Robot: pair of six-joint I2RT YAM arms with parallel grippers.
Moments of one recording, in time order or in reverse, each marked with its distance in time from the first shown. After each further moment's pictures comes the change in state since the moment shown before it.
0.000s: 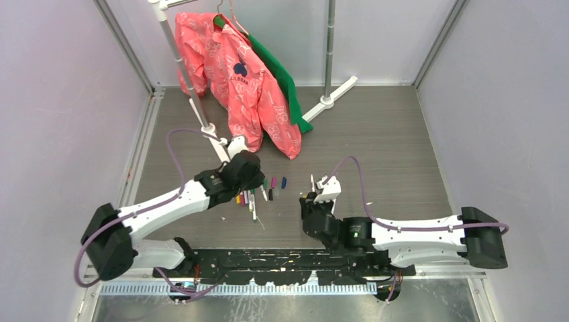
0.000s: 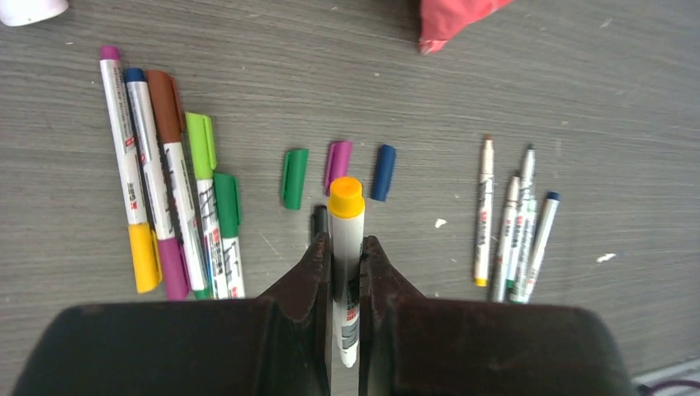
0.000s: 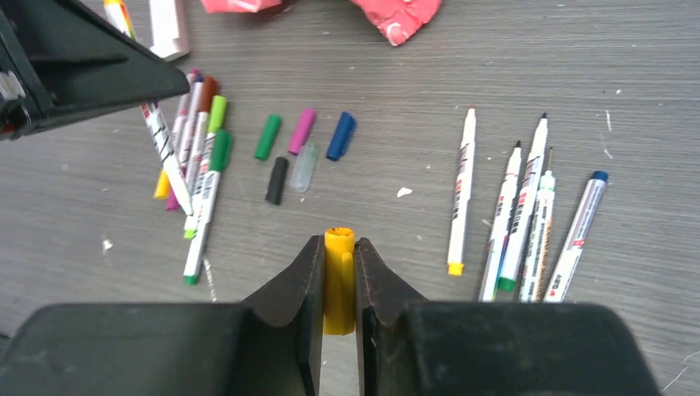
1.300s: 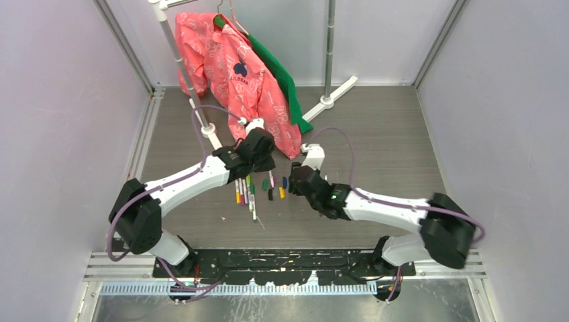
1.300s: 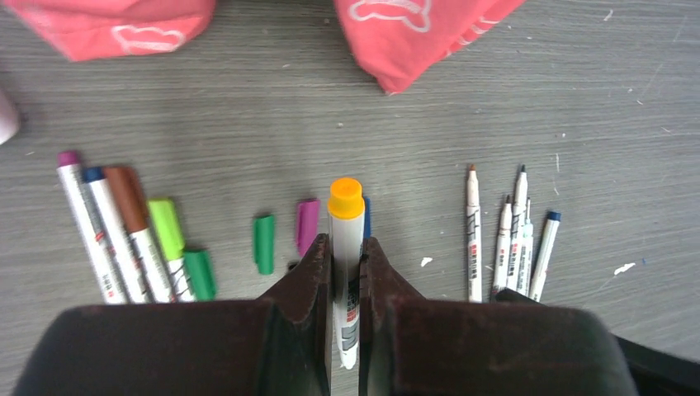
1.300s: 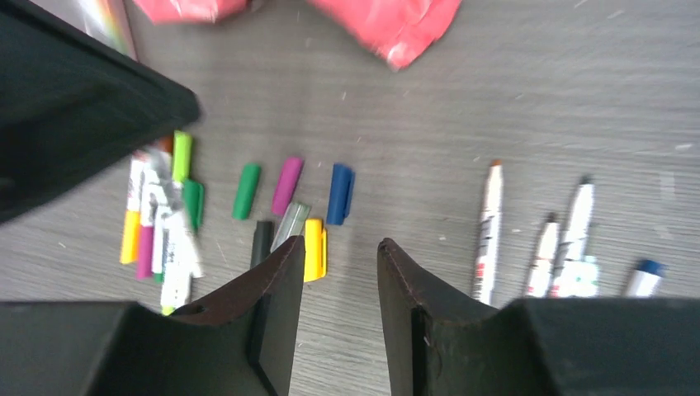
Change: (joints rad) left arm 0.079 0.270 0.262 -0.053 0.098 0.175; right arm -0.444 0.402 0.240 0.090 -0.467 -0.159
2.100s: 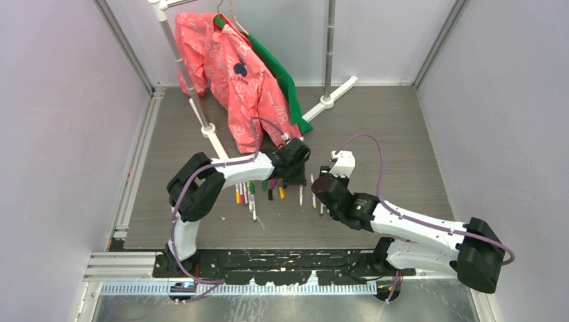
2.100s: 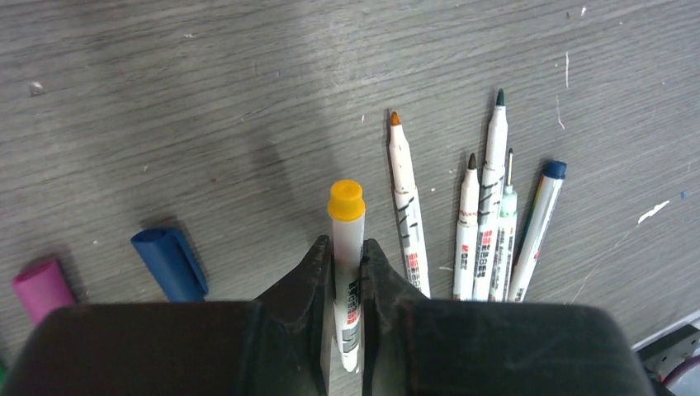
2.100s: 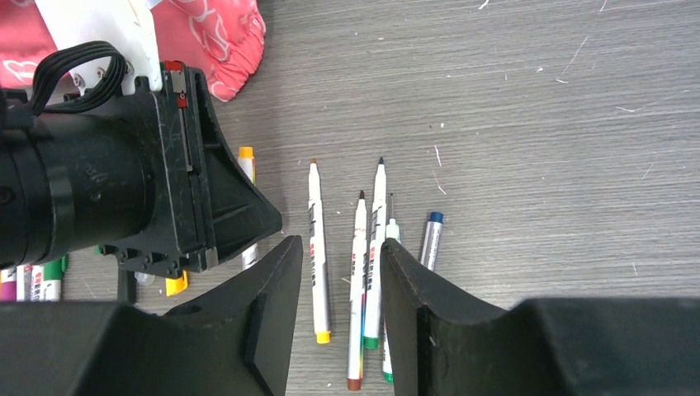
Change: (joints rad) left arm -0.103 0.481 0.247 0.064 0.280 -0.028; right arm -0.006 -0.369 -0.137 -0.259 0.297 0.047
